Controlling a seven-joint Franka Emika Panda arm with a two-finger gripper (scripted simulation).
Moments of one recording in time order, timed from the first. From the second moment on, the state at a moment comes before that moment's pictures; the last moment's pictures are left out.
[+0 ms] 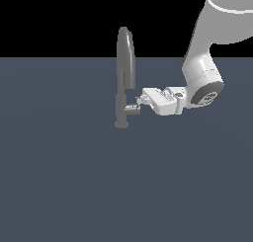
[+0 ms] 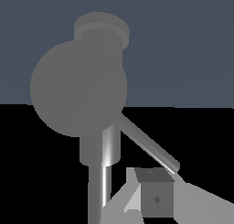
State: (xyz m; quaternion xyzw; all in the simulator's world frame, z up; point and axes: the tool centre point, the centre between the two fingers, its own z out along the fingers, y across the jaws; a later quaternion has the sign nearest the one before) arm 0.056 -0.045 0.138 -0.54 0.46 0.53 0.47
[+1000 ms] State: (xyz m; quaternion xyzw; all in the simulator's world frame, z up) arm 0.041 -0.047 0.093 -0.55 0.45 0.53 0.47
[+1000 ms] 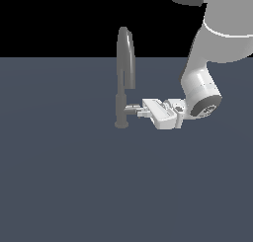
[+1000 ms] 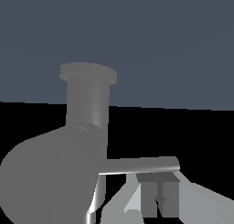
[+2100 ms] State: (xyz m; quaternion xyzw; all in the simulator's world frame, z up) arm 0.059 -0.051 0.074 -0.55 0.44 0.53 0.47
